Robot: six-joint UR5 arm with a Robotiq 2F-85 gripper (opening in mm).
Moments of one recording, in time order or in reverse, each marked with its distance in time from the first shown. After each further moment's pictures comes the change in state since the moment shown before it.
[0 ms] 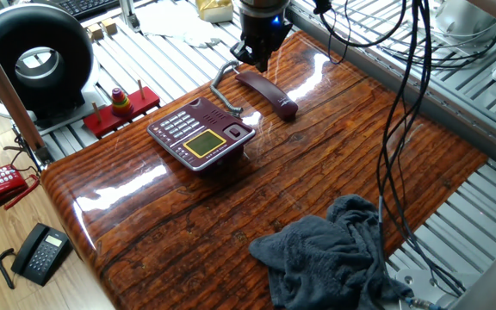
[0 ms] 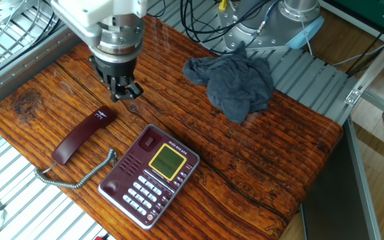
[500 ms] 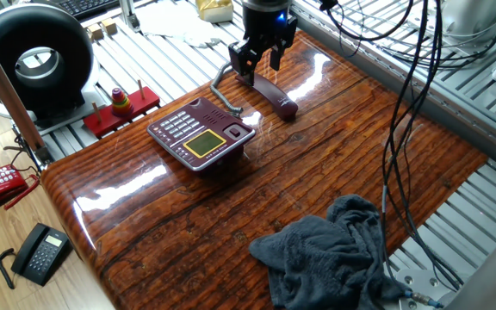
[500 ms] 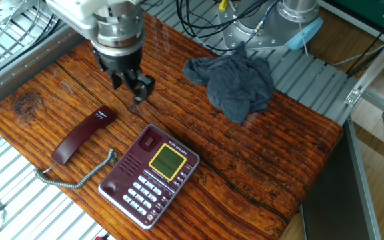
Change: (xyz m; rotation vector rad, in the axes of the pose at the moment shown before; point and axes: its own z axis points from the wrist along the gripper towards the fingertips) arm 0.014 0.010 -0.008 -0.044 0.046 -0.015
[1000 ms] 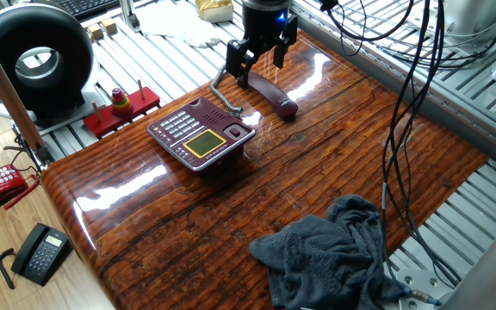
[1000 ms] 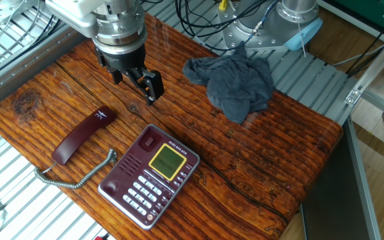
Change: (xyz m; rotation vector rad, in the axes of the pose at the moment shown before) arm 0.019 0.020 -0.008 -0.121 0.075 -0.050
